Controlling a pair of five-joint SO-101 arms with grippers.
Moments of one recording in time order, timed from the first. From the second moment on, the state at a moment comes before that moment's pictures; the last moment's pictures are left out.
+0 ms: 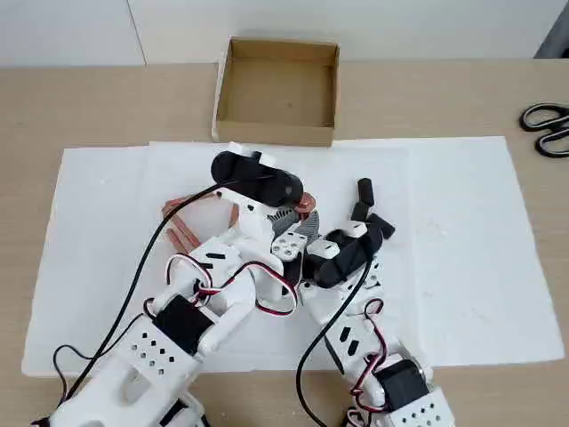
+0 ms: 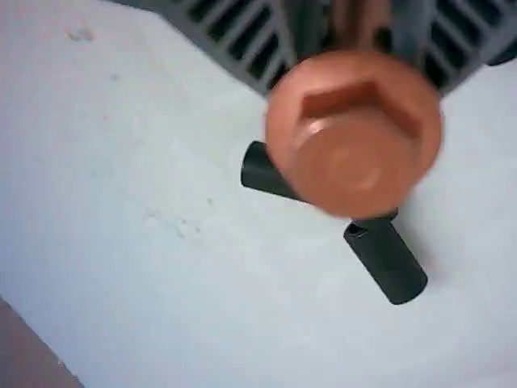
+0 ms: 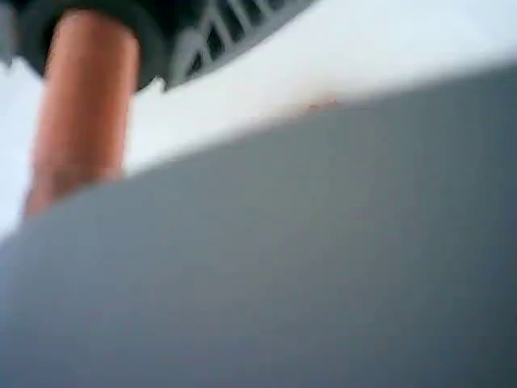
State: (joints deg) left arm 34.8 -50.9 55.4 34.9 21.0; right arm -28.8 -103.1 96.0 34.7 -0.9
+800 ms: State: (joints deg) left arm 34.8 -50.9 55.4 35.2 21.0; right arm -28.9 -103.1 96.0 34.6 -0.9
